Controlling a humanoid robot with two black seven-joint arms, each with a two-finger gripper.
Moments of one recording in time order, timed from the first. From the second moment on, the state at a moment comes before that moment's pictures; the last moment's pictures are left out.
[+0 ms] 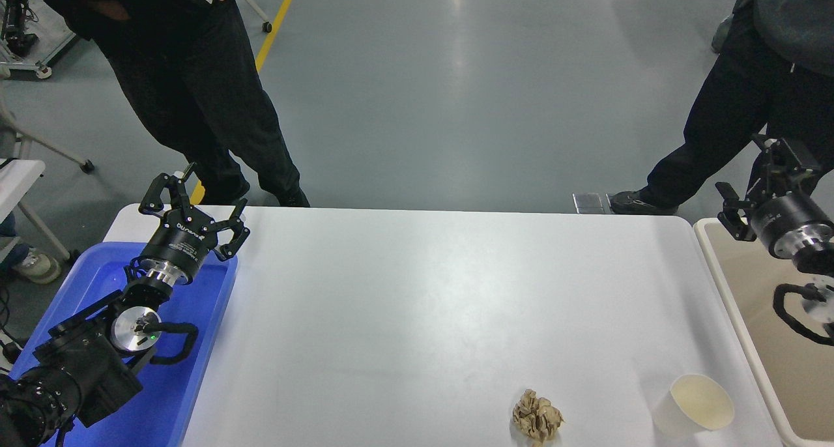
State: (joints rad) left arm -0.66 0.33 -0.56 -0.36 -0.18 -0.69 -0.51; right arm 0.83 -0.63 0.29 0.46 -0.10 0.22 0.48
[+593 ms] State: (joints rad) left arm -0.66 0.33 -0.56 -0.36 -0.18 -0.69 -0.51; right arm 1.15 -0.79 -0.41 0.51 -0.38 0.26 0.48
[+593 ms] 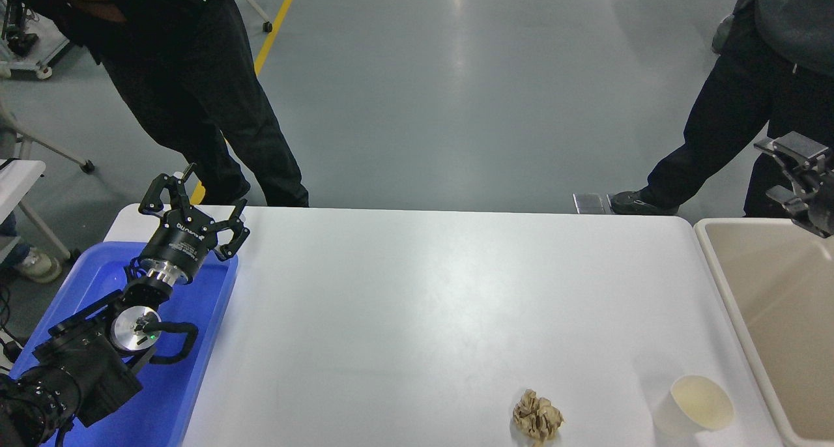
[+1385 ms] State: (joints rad) left arm -0.66 0.33 -0.56 -0.36 -0.18 -0.69 -0.51; right arm 1.32 -1.14 -0.52 1.17 -1.27 0.26 0.48
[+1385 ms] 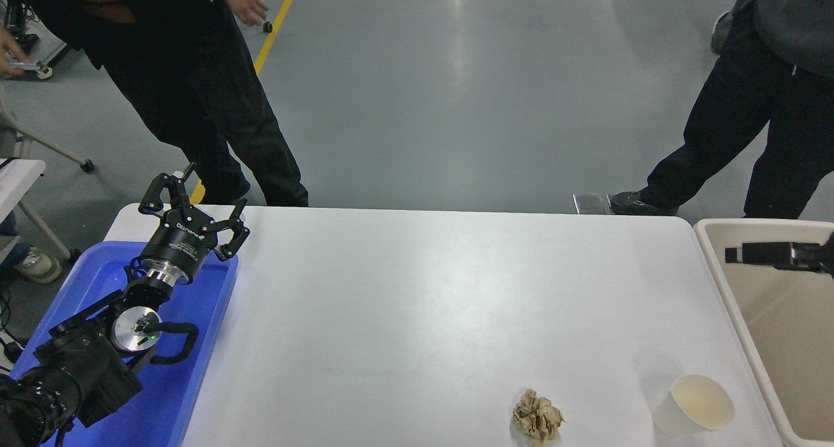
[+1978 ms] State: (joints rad) left arm -0.66 0.33 -0.56 -0.36 -0.18 -0.69 -0.51; right arm 1.19 -1.14 -0.51 1.27 -1.39 0.25 0.48
